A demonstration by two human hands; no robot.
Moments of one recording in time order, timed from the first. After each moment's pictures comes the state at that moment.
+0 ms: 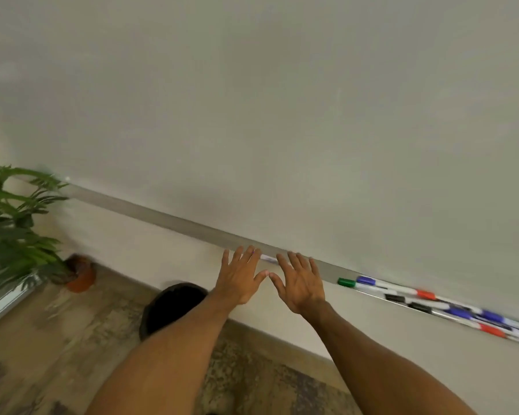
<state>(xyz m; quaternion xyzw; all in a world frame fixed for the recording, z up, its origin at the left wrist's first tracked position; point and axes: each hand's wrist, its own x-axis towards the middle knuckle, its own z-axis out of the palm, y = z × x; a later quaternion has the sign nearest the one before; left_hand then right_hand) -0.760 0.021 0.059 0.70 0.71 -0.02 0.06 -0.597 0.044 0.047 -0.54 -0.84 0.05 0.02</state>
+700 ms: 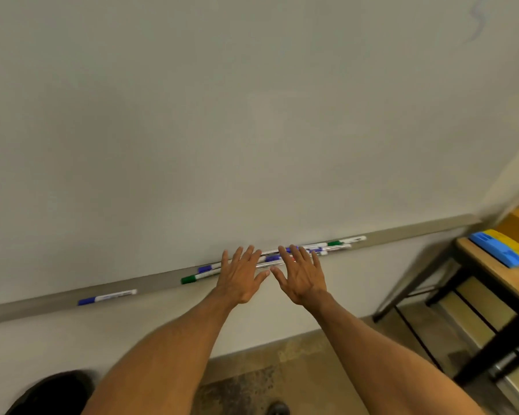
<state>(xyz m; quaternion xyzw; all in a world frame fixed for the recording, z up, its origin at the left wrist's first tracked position) -0.414 0.008 0.094 0.87 0.49 -0.02 0.07 -0.262 -0.058 0.094 -0.77 -0.64 0.04 0.05</state>
